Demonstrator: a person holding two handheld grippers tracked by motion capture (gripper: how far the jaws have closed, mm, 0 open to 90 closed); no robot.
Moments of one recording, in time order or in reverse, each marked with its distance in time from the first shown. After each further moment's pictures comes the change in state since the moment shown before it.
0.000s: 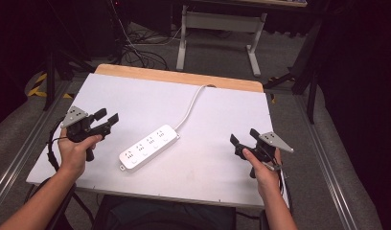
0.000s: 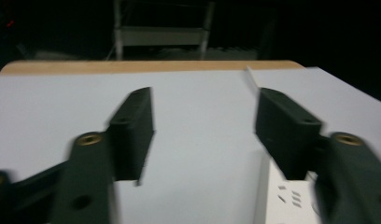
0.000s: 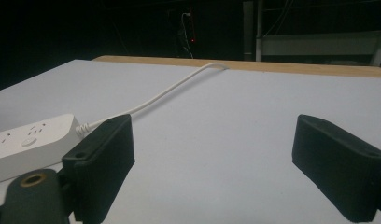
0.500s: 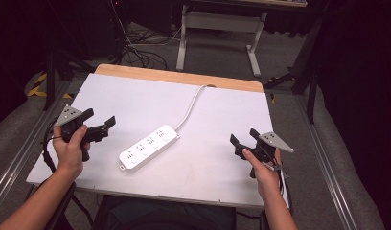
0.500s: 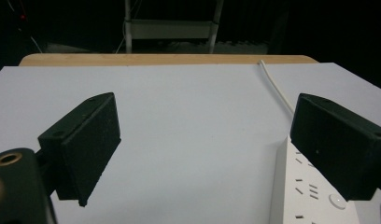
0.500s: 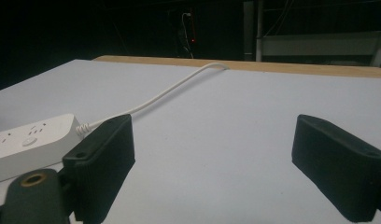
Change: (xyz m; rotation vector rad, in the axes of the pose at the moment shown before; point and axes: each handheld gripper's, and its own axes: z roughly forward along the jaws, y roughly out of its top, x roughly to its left) left arm 0.010 -0.001 -0.007 0.002 -0.013 0.061; right arm 0.000 0.000 0.000 0.000 0.002 -0.003
